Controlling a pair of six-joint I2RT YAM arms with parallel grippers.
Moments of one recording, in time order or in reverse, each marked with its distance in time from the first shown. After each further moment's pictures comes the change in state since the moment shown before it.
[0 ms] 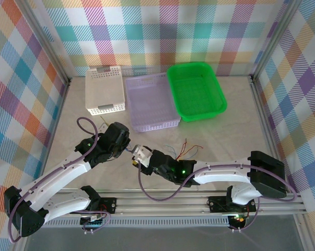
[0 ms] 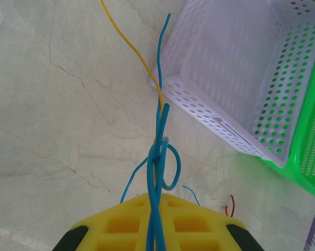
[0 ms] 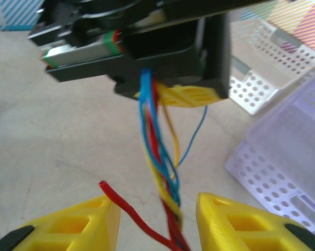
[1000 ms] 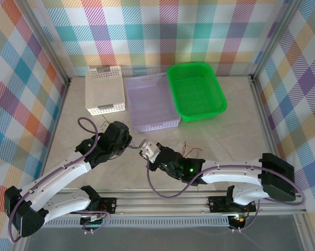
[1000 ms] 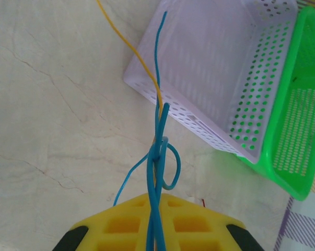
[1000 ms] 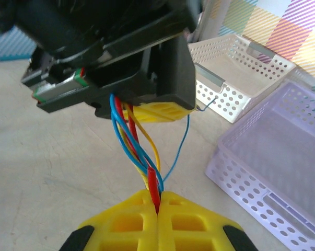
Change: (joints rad) left arm 0.002 -0.002 -0.014 0.095 0.024 -0.004; right arm -0.059 -0.127 -0.070 0.033 -0.044 0.037
